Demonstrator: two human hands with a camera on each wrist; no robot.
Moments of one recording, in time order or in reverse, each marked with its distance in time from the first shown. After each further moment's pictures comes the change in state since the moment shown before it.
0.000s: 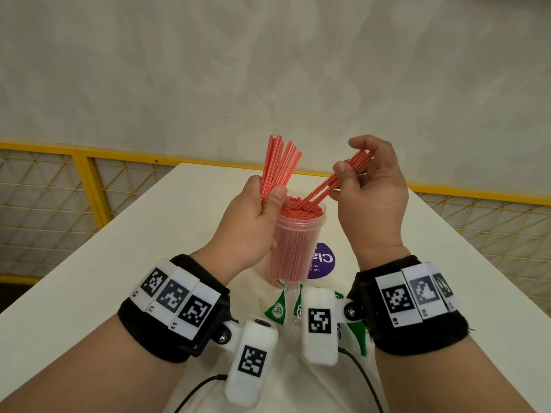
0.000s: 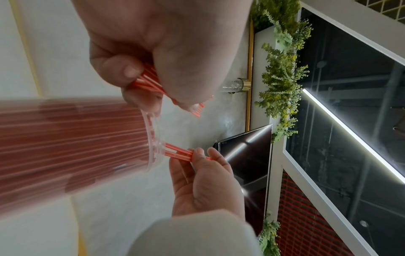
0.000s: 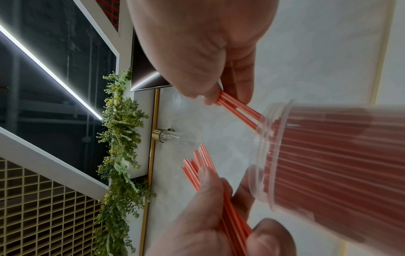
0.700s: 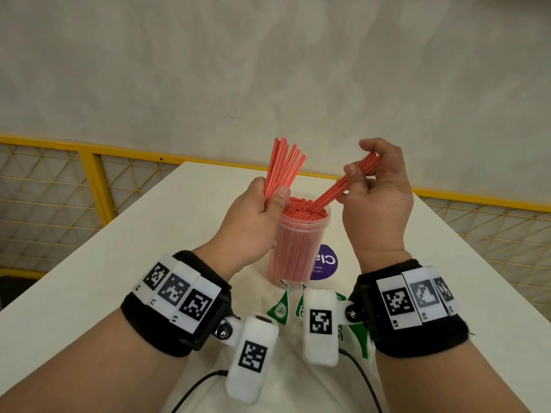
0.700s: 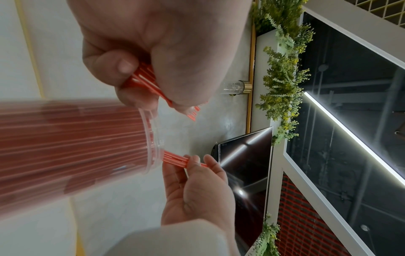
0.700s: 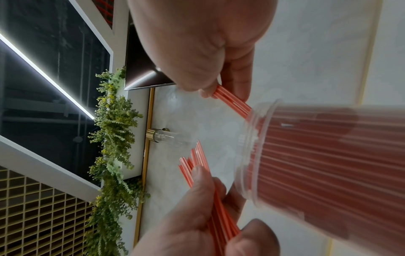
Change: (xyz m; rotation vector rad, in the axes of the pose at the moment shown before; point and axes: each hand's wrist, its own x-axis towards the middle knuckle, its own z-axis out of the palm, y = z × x) left_hand 0.002 0.000 -0.003 -0.058 -0.027 -0.071; right_hand -0.002 0.003 0.000 -0.059 0.050 -0.007
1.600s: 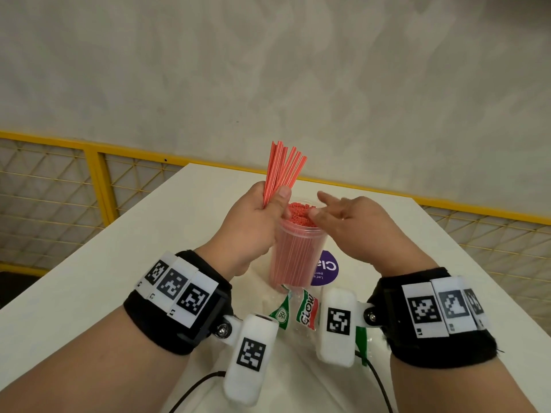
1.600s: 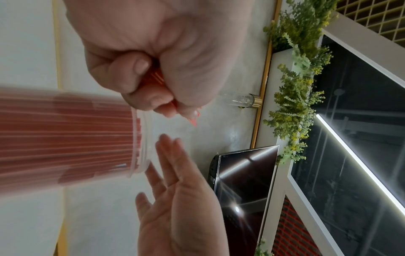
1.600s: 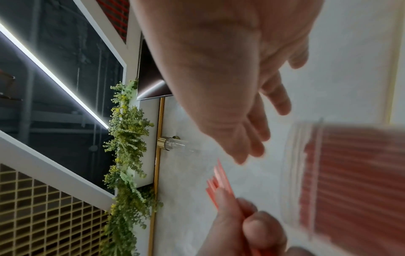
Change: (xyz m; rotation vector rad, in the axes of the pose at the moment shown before) left_hand -0.003 0.006 -0.002 -0.308 0.006 -0.131; right_hand 0.005 -0.007 -0.014 -0.389 -0.797 0.202
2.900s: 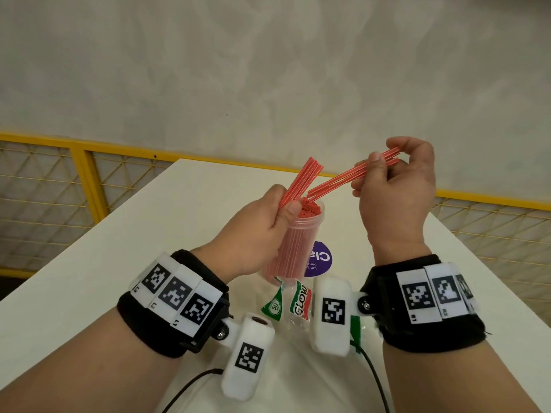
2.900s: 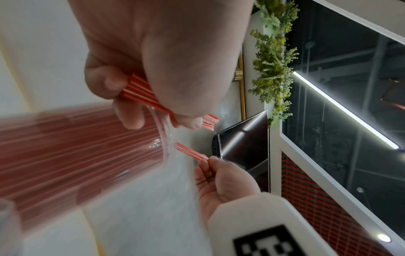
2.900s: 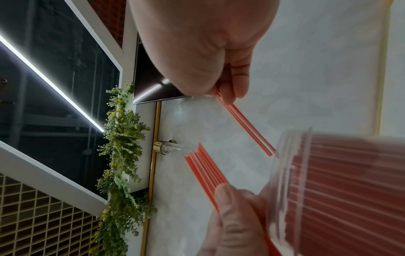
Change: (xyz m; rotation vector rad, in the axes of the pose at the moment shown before) left_hand -0.005 -0.005 0.003 0.559 -0.229 0.255; right_hand 0.002 0.002 -0.009 0.413 0.860 -0.175
